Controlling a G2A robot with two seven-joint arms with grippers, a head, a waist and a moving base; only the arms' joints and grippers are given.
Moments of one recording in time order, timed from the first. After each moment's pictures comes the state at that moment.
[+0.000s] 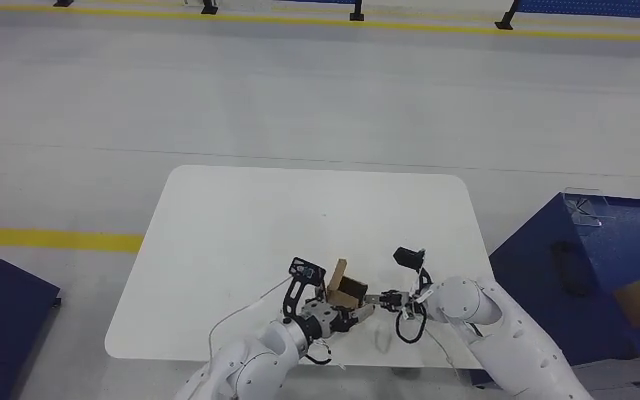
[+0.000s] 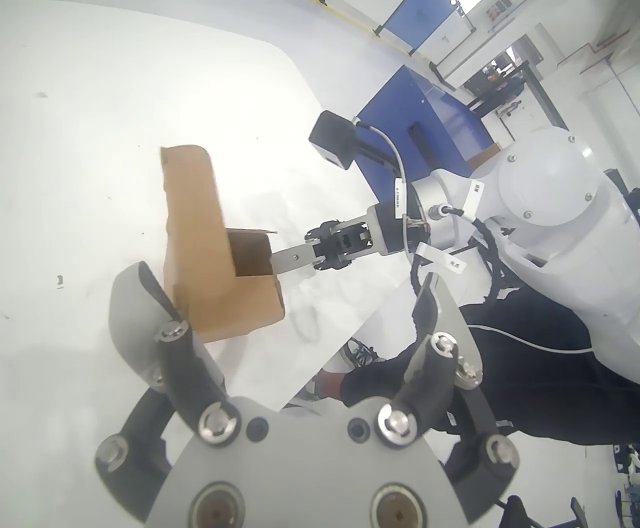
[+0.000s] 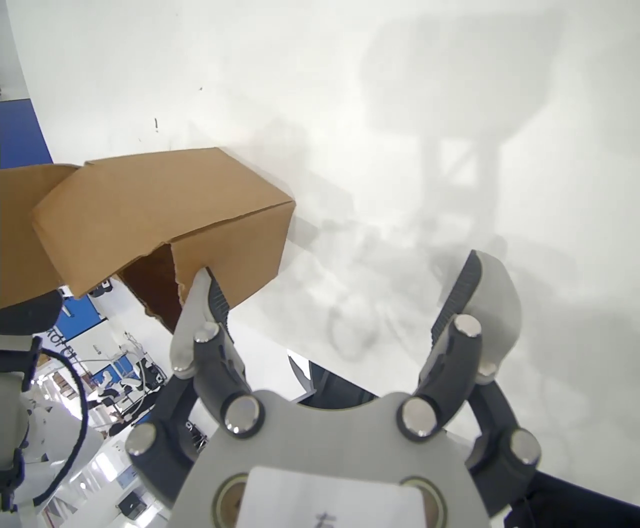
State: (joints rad) left arm 1.27 -1.28 -0.87 -1.81 0.74 0.02 -0.45; right arm -1.10 -0.92 1.00 -1.56 -0.27 0.37 0.96
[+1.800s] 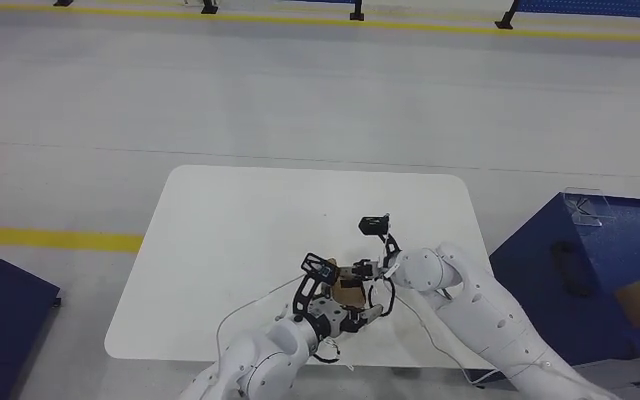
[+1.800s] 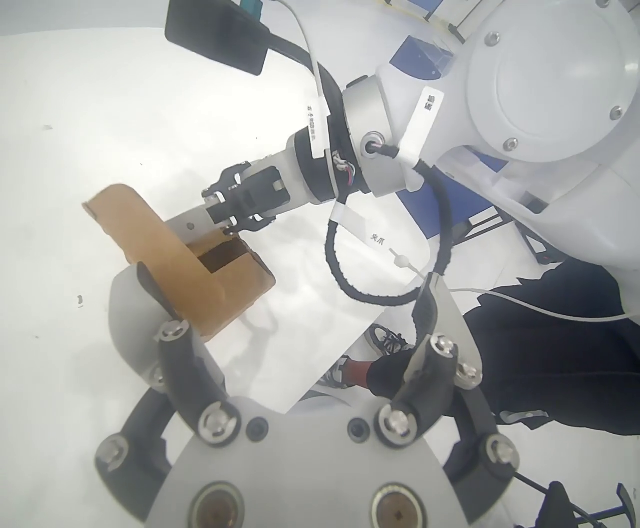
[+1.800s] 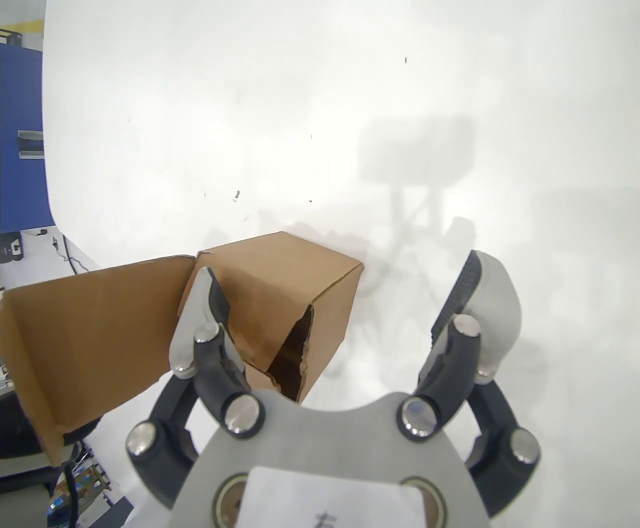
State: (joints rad) left arm 1.25 -1.31 -0.85 -1.86 0.87 0.08 -0.54; right arm -0.82 -1.03 0.82 -1.43 -0.40 0.24 0.93
